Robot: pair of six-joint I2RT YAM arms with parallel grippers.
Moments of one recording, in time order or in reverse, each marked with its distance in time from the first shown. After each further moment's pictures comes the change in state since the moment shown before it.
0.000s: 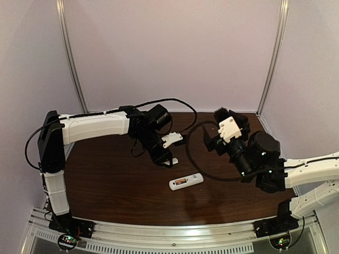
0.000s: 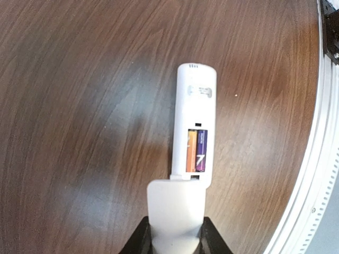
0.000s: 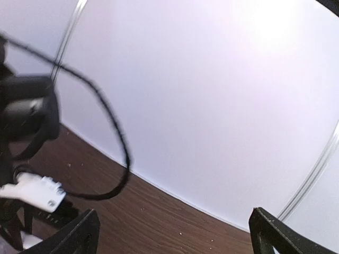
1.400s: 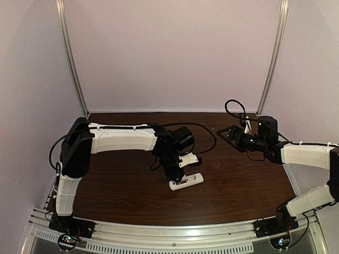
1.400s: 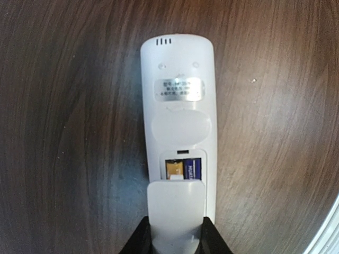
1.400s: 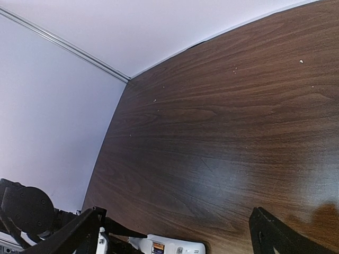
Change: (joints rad) left arm -0.140 0.223 0.120 -0.033 -0.192 0.041; right arm -0.918 0.075 -0.008 -0.461 -1.365 1.365
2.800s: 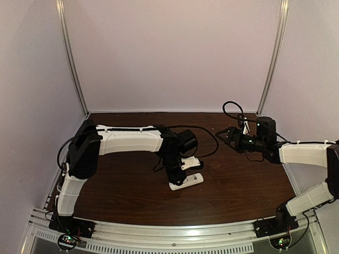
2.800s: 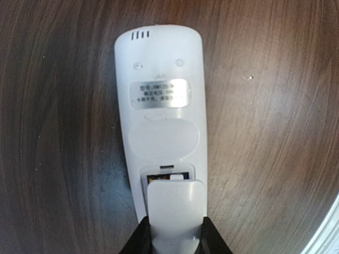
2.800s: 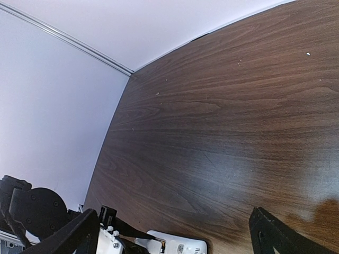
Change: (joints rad) left arm -0.009 0.084 0.086 -0.071 0.028 0.006; right arm -0.002 0.039 0.000 0.023 -0.043 -0.002
